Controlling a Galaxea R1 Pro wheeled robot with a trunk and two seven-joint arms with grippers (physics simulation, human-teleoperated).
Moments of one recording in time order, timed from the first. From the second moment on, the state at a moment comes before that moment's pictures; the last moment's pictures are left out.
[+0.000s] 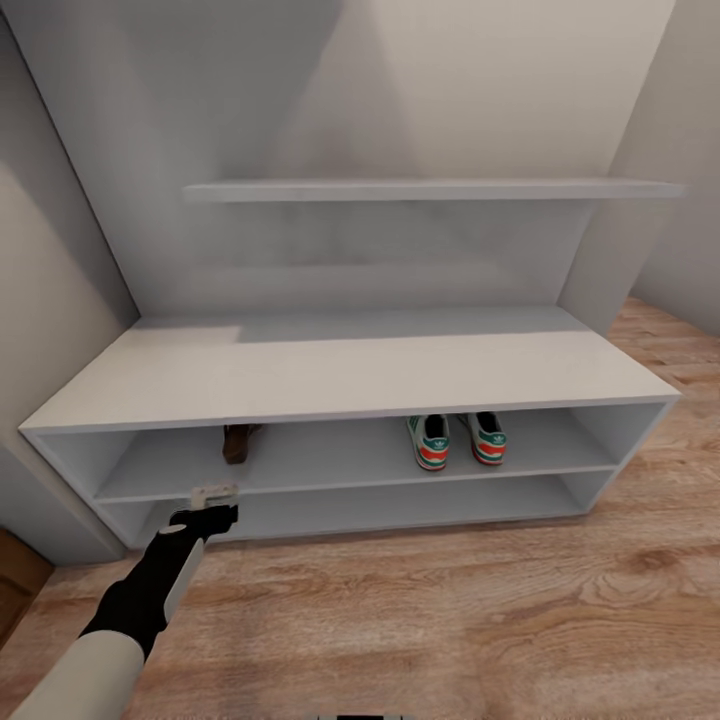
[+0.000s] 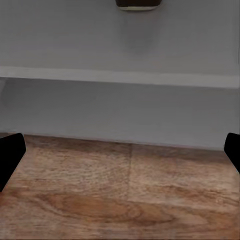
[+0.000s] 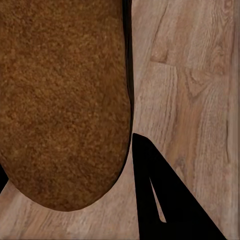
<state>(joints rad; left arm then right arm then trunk) -0.60 0.09 0.02 -0.82 0.09 0.35 0.13 -0.61 -1.06 0.07 -0.04 -1.17 0.17 0.15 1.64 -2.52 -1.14</state>
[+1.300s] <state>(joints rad) -0.58 0.18 0.03 -0.25 0.23 -0.34 -0.33 -0.61 -1.06 0.07 -0.04 -1.17 0.17 0.15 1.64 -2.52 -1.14</state>
